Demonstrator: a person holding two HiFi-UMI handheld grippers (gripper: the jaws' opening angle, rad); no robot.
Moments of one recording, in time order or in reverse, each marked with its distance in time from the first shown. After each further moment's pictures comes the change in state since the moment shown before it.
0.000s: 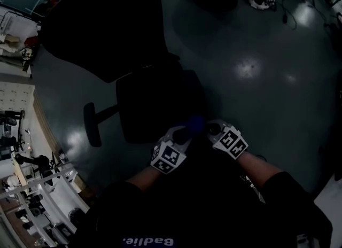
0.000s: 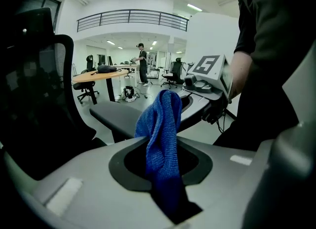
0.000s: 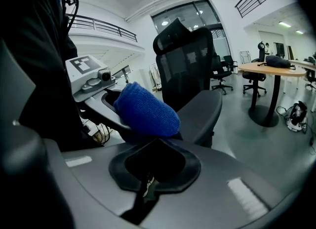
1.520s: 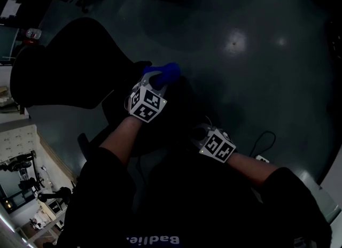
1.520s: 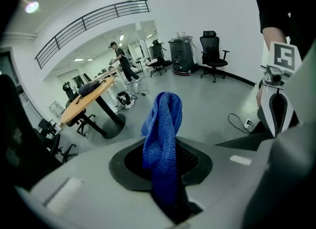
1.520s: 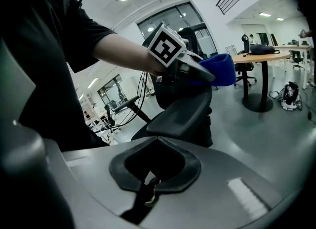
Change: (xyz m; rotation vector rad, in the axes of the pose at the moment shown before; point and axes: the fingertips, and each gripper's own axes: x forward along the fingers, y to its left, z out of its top) left arm 0.107 0.162 0.117 0.465 0.156 0.045; right arm -0.002 0.008 -0.009 0.149 -0.063 -0.033
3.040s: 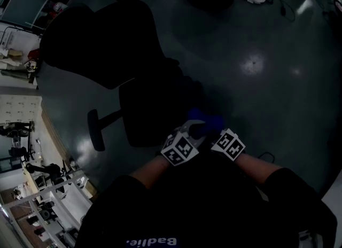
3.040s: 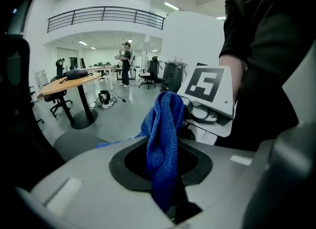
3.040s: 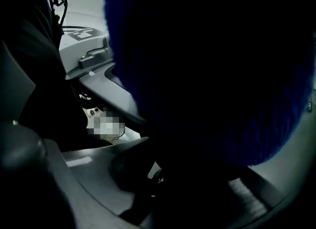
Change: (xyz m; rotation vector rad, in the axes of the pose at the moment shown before) left arm -0.063 -0.198 0.026 -0.266 -0.192 -0.265; right arm 0.002 -0.001 -0.015 -0.011 0.108 0.087
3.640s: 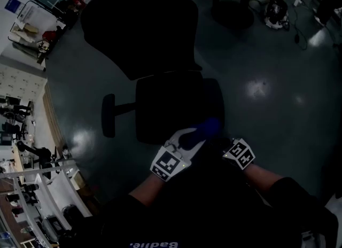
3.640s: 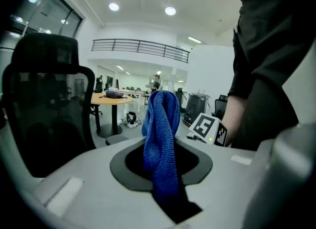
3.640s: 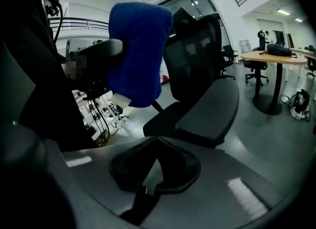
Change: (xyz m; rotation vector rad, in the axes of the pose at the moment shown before) left arm -0.130 -0.007 0.002 -0.207 -0.390 0.283; right arm 0.007 0.031 -0.017 -0.064 0.028 -0.030
